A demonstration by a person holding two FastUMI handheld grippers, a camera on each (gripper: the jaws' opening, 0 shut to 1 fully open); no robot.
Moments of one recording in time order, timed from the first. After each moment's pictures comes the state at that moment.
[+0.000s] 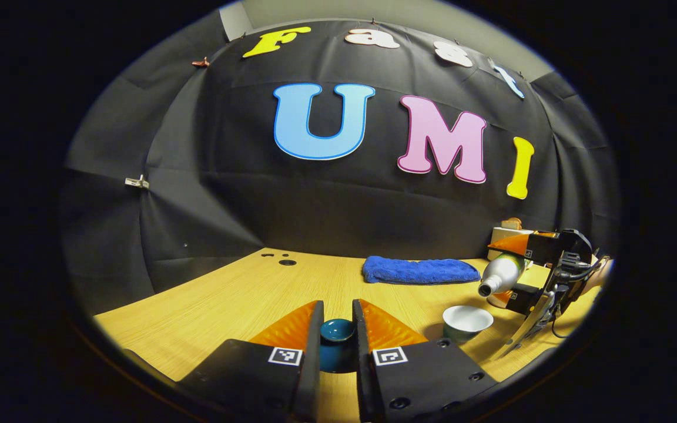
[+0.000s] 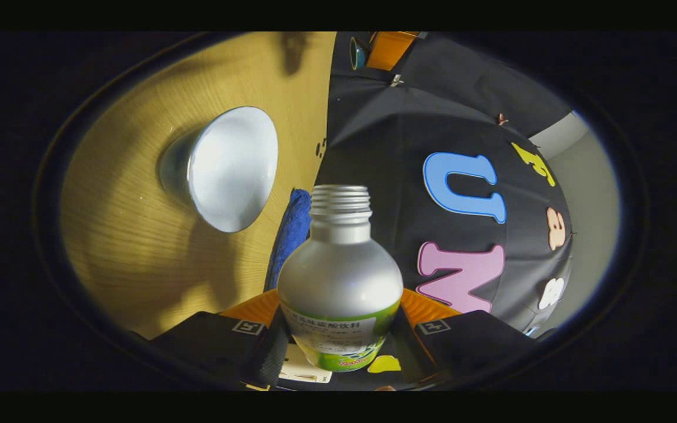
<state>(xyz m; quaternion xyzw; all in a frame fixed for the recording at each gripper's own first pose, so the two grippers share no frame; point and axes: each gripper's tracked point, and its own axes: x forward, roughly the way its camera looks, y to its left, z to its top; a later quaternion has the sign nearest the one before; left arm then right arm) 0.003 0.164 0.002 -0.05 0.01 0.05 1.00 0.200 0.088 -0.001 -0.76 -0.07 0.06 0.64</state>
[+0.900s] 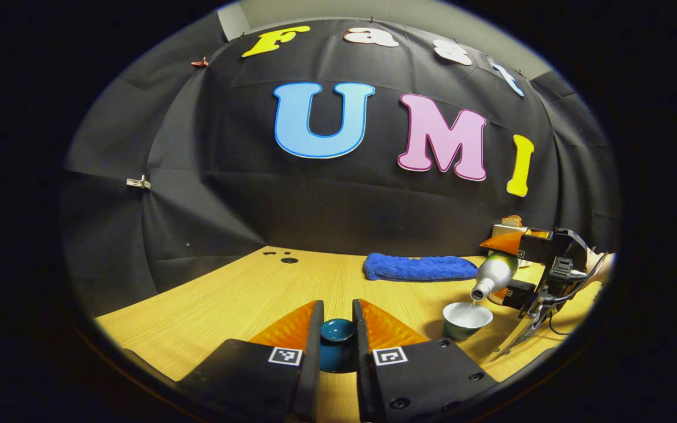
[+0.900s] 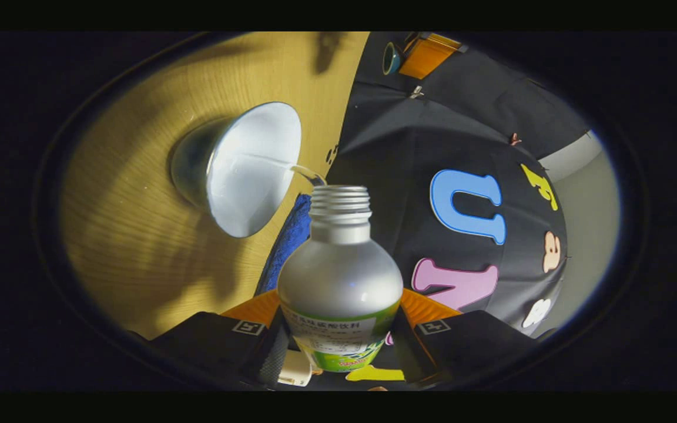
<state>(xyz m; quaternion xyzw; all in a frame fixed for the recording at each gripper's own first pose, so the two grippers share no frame) -0.003 0.165 0.002 -0.05 0.02 0.05 1.00 0.206 0.098 -0.002 -0.80 -0.09 0.08 0.59</state>
